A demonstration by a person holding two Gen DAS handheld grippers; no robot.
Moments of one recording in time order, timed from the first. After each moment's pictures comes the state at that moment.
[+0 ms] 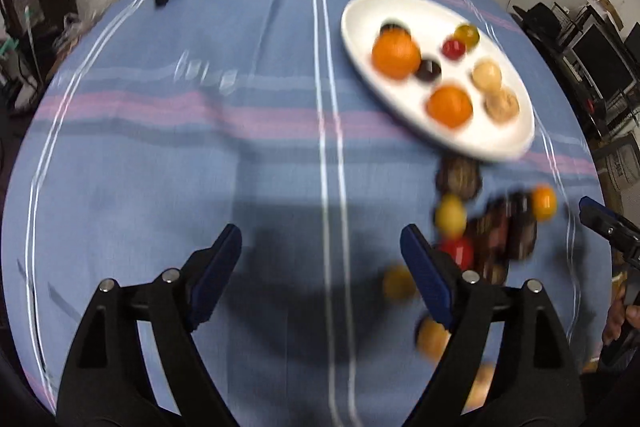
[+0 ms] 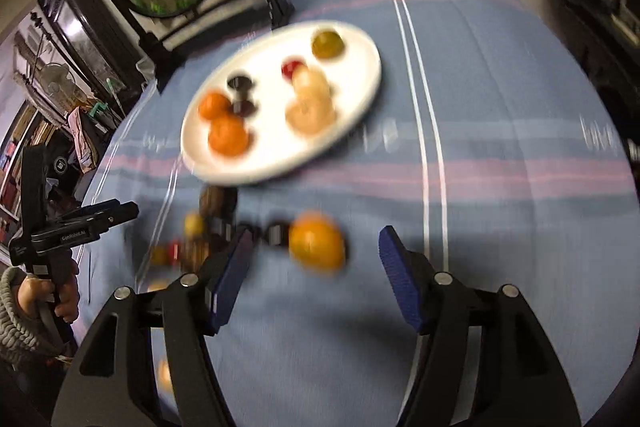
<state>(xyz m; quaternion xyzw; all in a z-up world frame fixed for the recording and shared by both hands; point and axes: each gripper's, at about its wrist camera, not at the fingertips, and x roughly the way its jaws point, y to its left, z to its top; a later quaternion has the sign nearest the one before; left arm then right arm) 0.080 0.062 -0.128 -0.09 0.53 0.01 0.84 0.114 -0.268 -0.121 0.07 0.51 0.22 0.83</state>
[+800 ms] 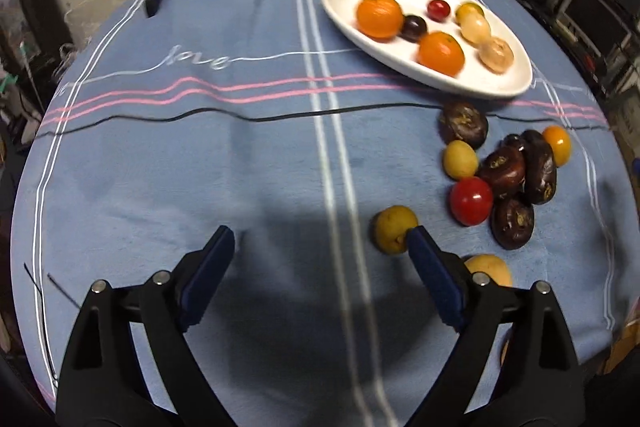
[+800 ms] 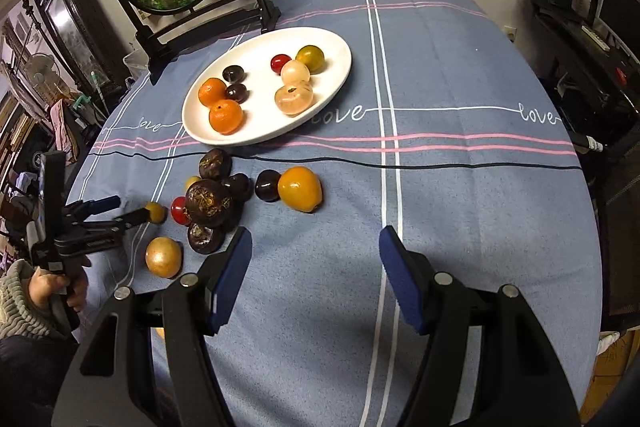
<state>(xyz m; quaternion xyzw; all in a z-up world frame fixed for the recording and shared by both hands) 0.061 0.050 -0.143 -0.03 0.52 0.00 0.85 0.074 -0.282 -0.087 0.03 0.49 0.18 0.85</state>
